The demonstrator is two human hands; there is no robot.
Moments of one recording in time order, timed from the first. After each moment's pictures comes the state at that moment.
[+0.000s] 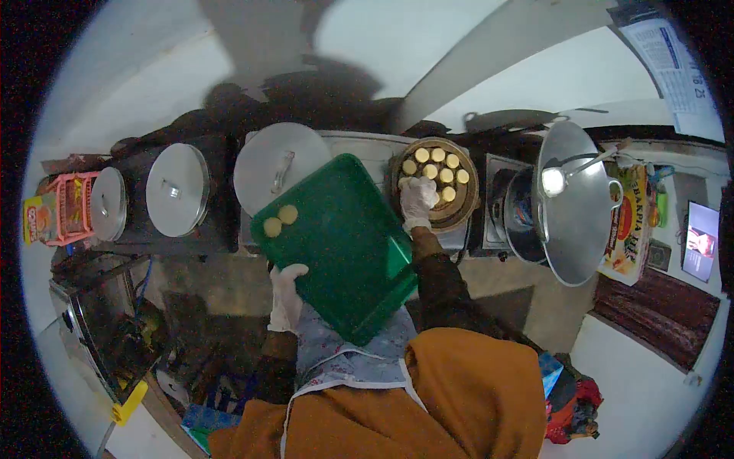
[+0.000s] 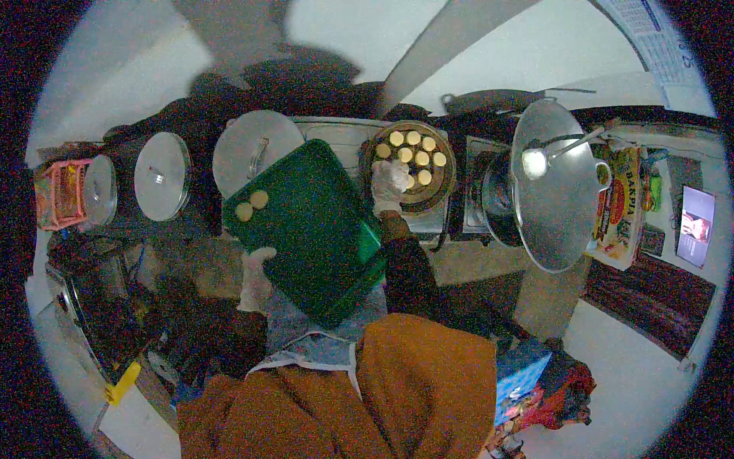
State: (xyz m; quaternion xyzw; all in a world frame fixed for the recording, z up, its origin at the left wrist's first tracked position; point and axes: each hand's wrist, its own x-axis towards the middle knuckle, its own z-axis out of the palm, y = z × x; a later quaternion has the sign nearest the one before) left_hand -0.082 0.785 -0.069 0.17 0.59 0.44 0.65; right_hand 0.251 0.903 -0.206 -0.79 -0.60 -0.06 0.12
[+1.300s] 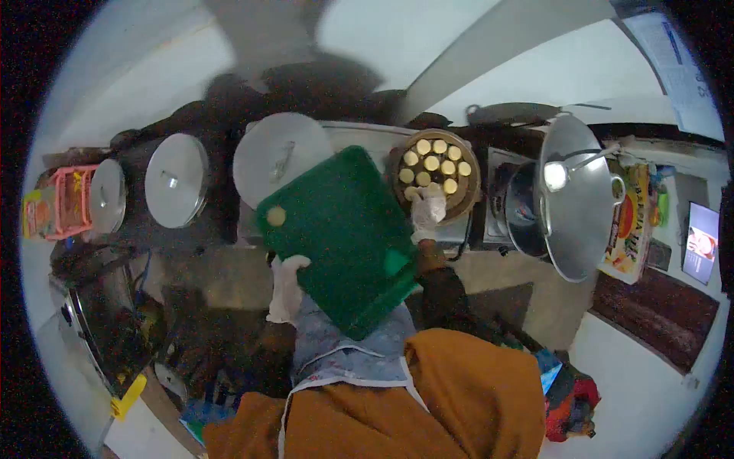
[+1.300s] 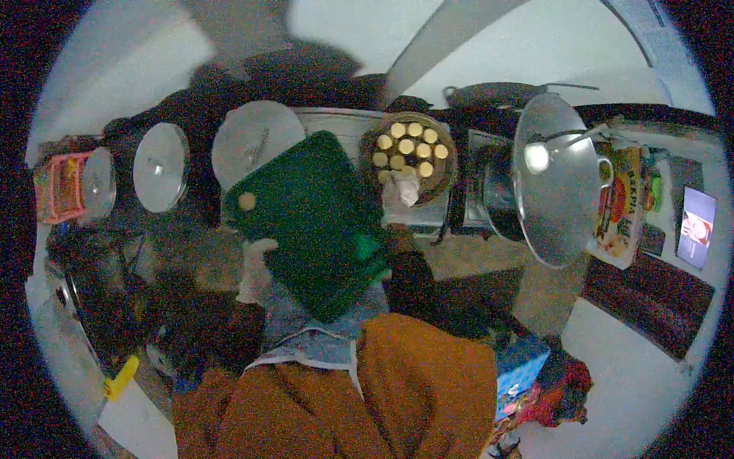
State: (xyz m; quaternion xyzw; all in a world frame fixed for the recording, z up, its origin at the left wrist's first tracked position) left_hand -0.093 0.771 -0.102 0.45 0.58 0.40 0.56; right_hand 0.278 0.845 -0.240 -0.80 -0.55 0.00 0.22
